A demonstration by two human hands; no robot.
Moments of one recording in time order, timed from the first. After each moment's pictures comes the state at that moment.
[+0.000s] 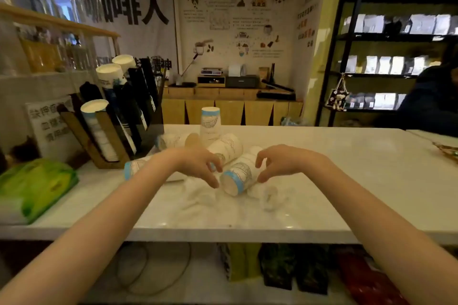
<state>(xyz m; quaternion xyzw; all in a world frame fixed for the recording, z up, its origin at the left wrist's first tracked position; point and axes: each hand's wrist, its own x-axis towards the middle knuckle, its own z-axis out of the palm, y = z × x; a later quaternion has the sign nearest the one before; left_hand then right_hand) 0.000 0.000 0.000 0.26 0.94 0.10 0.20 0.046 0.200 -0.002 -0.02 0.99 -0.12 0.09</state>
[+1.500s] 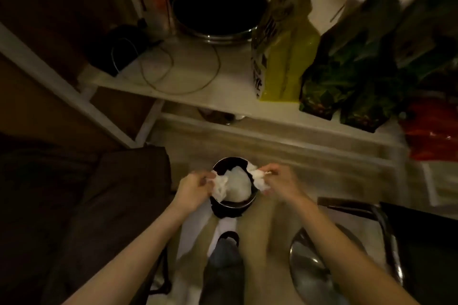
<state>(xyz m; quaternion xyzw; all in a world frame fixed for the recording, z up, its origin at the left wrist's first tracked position) 0.193 -0.043 -0.475 -0.11 0.87 0.43 0.22 0.168 0.167 -0.500 0.23 0.77 -0.54 0.25</state>
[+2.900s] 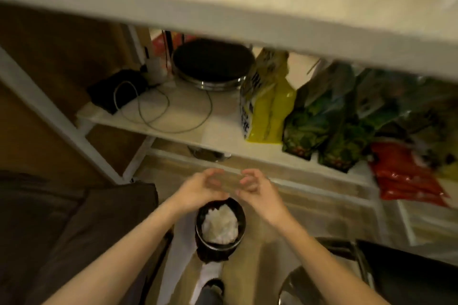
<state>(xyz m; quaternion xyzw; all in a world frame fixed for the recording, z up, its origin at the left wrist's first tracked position) 0.143 -0.027 -0.408 0.03 0.82 0.50 0.26 0.161 0.145 -0.412 0.04 0.83 -0.54 0.15</state>
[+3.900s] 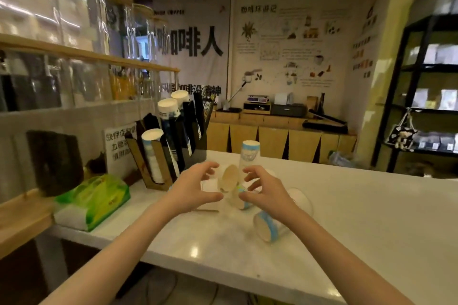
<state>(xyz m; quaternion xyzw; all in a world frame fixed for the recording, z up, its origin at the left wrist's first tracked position) 0.019 -0.063 -0.008 0.16 0.92 0.33 -0.15 0.014 0.126 -0.018 -0.17 0.88 -0.42 -0.12</state>
